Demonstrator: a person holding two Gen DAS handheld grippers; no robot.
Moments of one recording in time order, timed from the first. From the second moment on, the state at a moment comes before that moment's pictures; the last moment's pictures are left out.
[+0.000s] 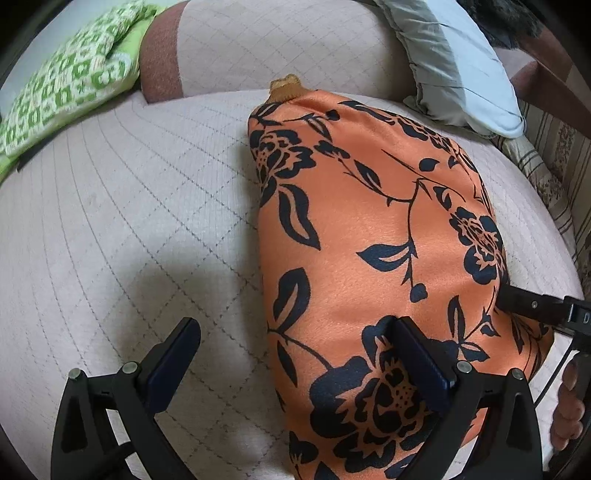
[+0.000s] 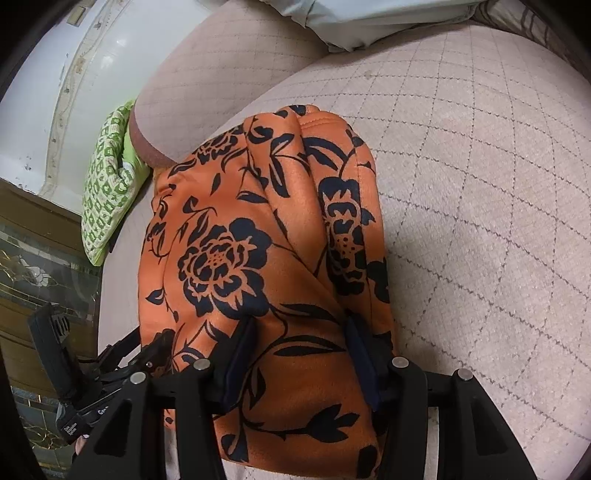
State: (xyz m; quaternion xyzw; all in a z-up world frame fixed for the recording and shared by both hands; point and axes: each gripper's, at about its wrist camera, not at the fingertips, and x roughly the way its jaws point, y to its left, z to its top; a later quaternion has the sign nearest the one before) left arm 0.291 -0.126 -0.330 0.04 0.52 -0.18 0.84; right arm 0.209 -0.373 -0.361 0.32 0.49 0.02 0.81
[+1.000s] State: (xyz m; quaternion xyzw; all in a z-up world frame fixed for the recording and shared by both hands) left arm 0.317 -0.082 -0.333 -0.02 0.54 -0.15 0.83; right arm 0.252 -0.358 -0.338 0.37 0.43 0.03 0.82
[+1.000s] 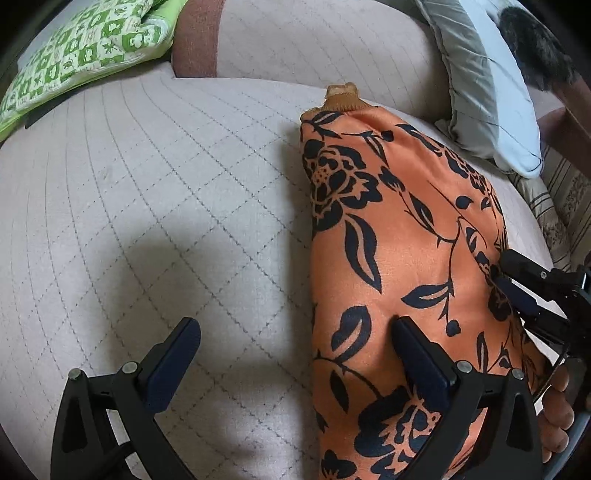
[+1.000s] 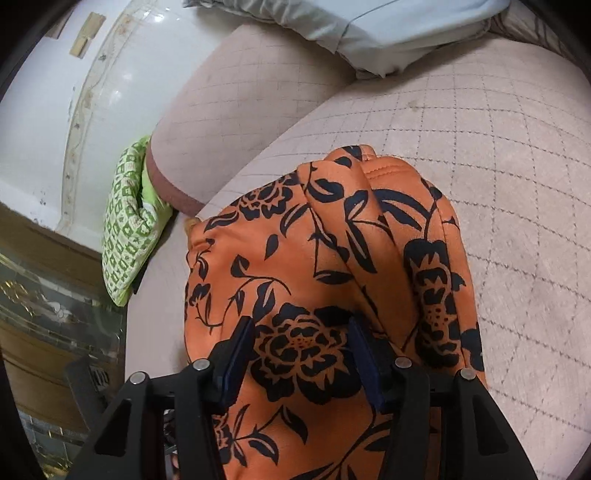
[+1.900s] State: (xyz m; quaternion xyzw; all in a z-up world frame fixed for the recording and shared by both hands) left arm 0.311 -0.082 -0.305 0.01 0.53 -0.16 0.83; right arm 0.251 -0.366 -0.310 0.37 0.42 0.05 0.83
